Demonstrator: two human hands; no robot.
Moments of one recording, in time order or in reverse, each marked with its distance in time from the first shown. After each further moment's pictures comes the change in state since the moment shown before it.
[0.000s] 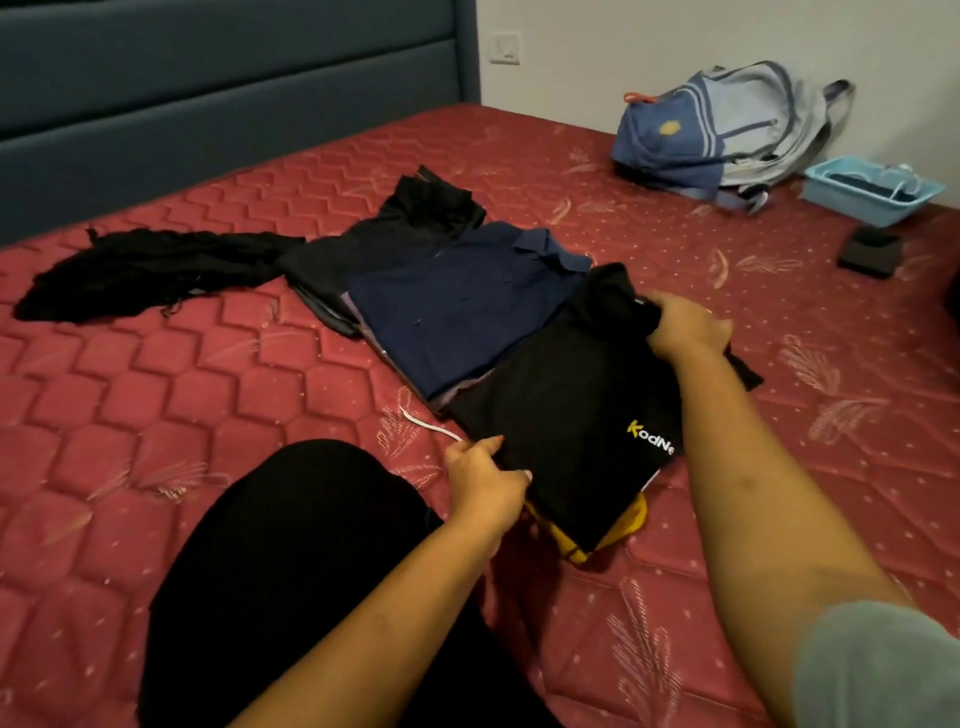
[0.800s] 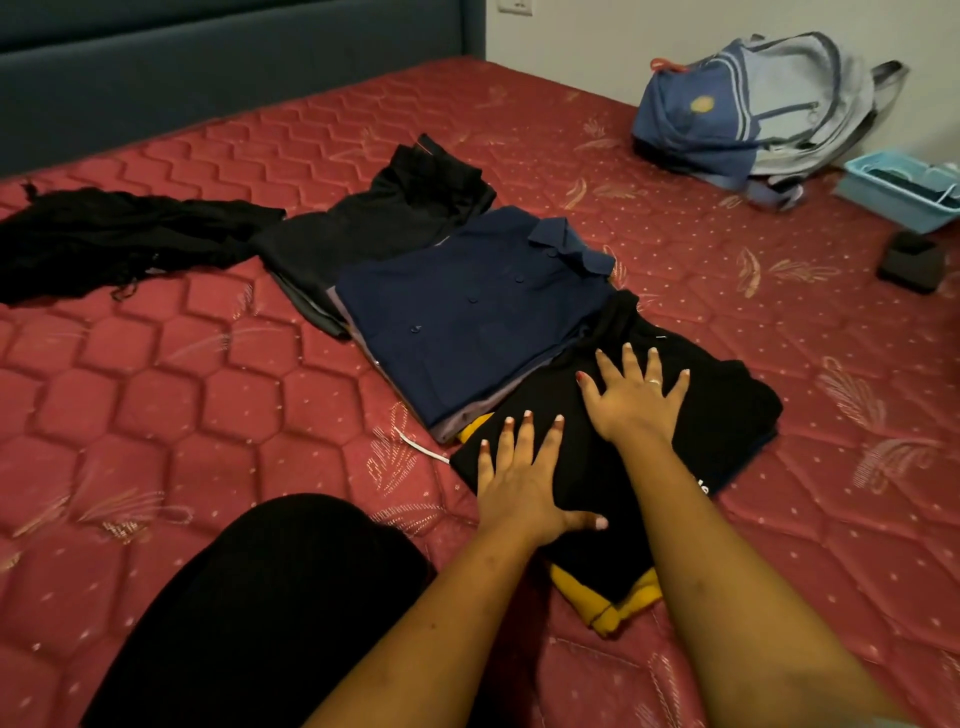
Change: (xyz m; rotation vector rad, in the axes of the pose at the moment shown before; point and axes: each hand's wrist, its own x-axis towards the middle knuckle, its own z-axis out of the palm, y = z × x) left_hand 0.088 -0.022 0.046 0.717 -0.335 0.317; right_hand -0.014 -0.037 0.107 -0.288 -0.119 -0.038
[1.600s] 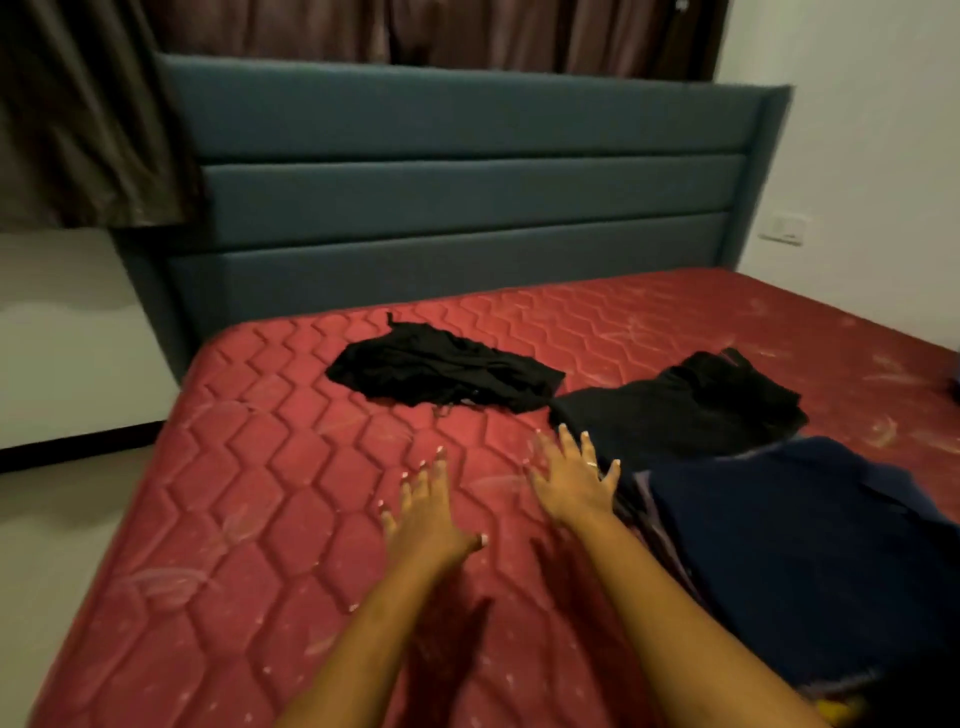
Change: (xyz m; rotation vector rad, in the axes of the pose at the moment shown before) left_hand -0.099 -0.328 -0.211 -0.156 0.474 -0.644; right_hand -0.056 -0.411 -0.050 0.184 -0.057 -0.660
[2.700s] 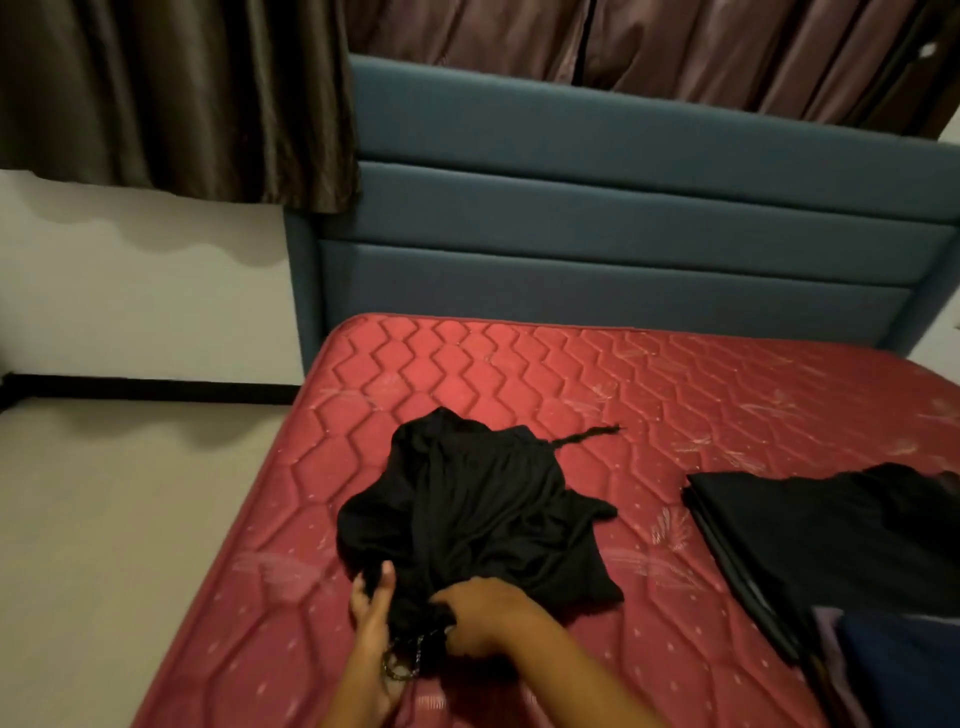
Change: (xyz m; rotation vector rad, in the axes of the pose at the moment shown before) left_hand 0.033 -0.190 0.034 -1.864 0.396 -0.670; right_hand -0.017 -0.214 0.078 -0.265 -0.689 -0.658
